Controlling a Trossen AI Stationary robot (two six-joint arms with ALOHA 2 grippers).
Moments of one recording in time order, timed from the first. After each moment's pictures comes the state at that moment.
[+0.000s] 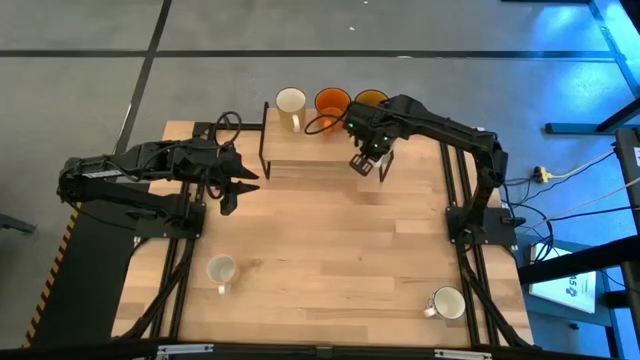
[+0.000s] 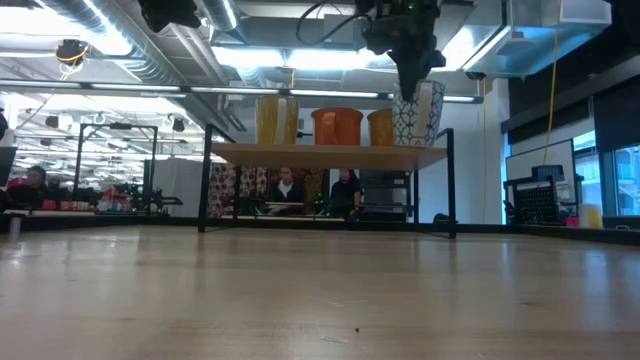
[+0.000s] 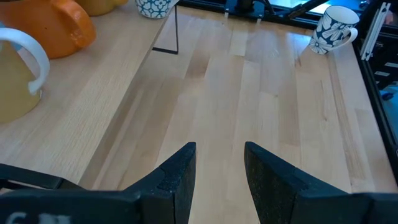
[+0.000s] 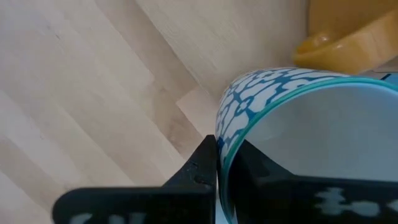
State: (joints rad) left arm 0.08 0.85 1.06 -0.80 -0.07 -0.15; right arm -0.34 1.83 1.96 -1.49 0.11 0.28
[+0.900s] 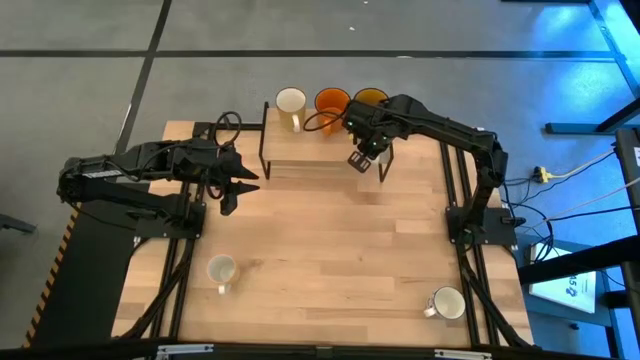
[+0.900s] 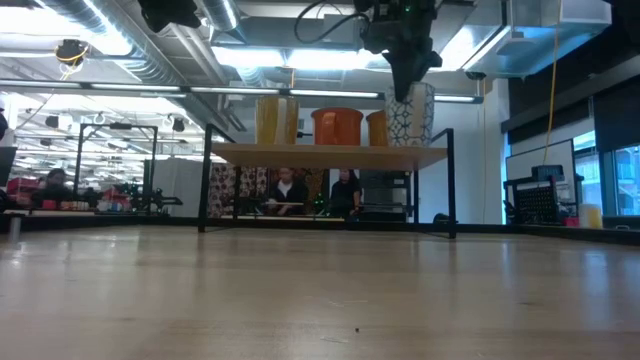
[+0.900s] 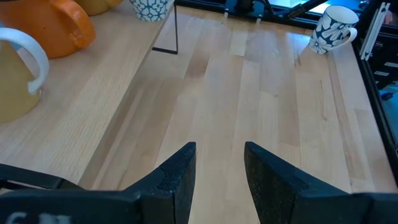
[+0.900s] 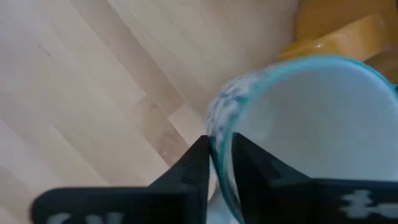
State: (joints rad) left arm 0.08 0.85 1.06 -0.80 -0.07 -0.15; right arm -0.34 1.83 1.95 -1.46 0.16 0.28
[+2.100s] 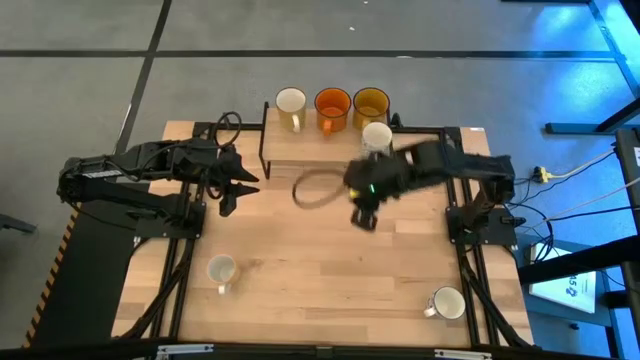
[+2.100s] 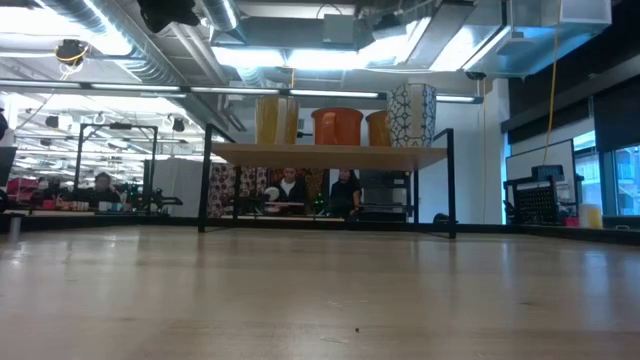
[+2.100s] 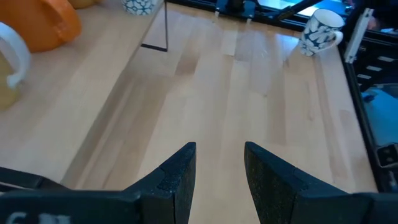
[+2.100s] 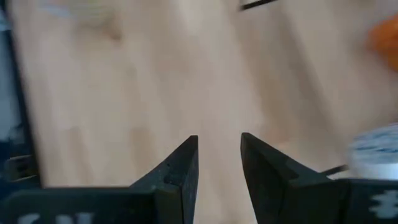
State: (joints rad) left arm 0.07 0.85 1.06 -0.80 -0.03 -0.18; right arm 0.15 1.82 2.26 -1.50 0.16 0.40
